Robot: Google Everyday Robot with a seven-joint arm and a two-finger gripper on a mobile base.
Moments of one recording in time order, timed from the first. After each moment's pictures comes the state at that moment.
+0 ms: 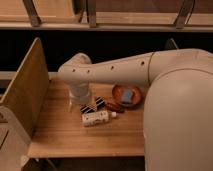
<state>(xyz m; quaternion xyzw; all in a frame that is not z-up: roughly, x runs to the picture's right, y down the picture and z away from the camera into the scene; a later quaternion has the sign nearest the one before) -0.108 0.102 0.702 -0.26 0.23 0.64 0.68</state>
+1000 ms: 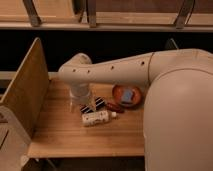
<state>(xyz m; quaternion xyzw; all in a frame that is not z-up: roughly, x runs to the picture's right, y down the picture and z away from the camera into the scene) -0.107 0.102 0.703 -0.26 0.23 0.64 0.68</state>
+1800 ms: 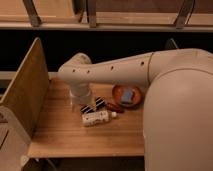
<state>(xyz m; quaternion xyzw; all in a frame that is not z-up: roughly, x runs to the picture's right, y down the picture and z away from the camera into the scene) -0.100 0.089 0.710 -0.25 0.22 0.64 0.69</state>
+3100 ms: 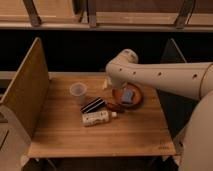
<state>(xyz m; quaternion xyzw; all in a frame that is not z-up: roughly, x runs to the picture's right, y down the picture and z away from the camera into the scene) 0.068 0.008 0.784 -0.14 0.11 0.76 0.62</state>
